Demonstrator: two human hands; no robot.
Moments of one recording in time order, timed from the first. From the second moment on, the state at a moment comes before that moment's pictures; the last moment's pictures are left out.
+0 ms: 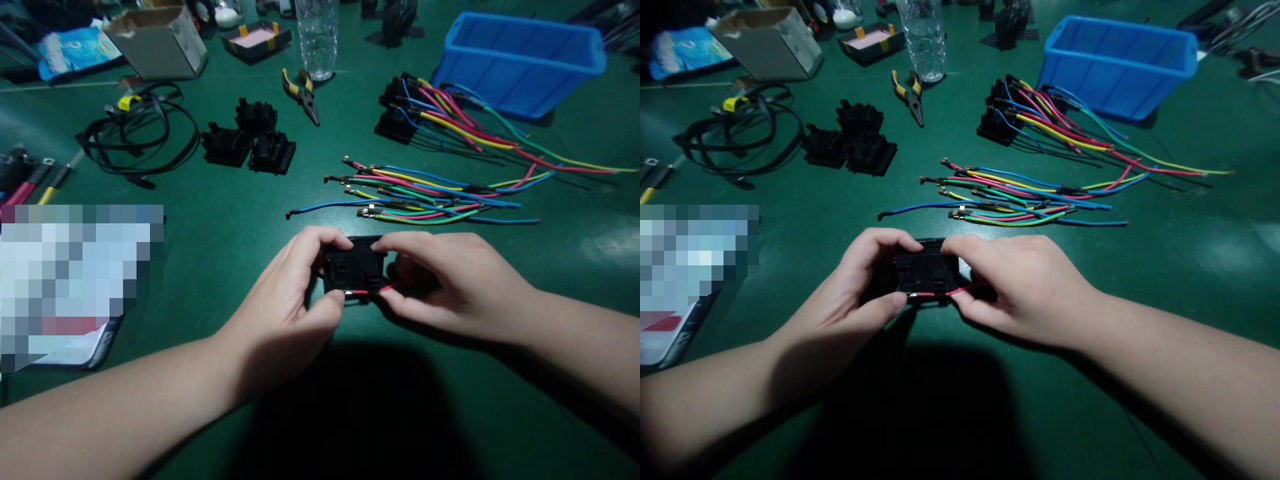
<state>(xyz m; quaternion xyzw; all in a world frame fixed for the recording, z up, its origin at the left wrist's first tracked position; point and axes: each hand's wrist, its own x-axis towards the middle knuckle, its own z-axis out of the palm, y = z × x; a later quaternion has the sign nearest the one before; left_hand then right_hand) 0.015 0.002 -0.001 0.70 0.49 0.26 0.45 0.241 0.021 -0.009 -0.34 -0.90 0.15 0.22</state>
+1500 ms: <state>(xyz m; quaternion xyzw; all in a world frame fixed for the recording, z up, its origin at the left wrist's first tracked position) 0.017 0.001 0.003 0.71 0.51 0.25 0.42 0.242 0.020 -0.006 -0.32 -0.91 0.14 0.23</state>
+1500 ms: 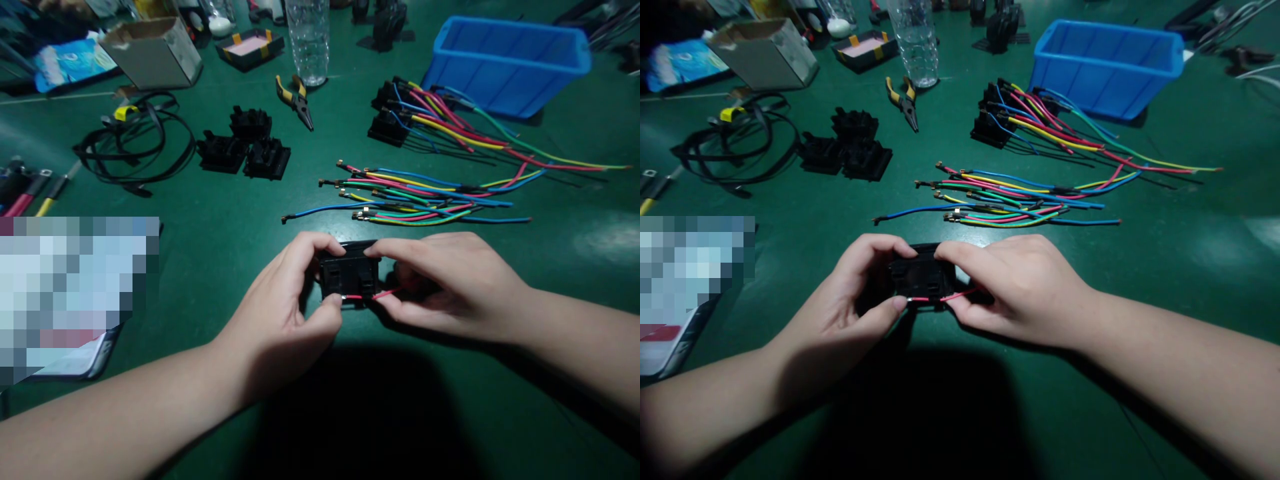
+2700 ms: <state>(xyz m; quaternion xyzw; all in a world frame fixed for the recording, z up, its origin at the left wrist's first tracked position) 0.014 0.004 0.000 0.73 0.49 0.22 0.42 0.238 0.021 -0.003 -0.36 -0.90 0.18 0.19</state>
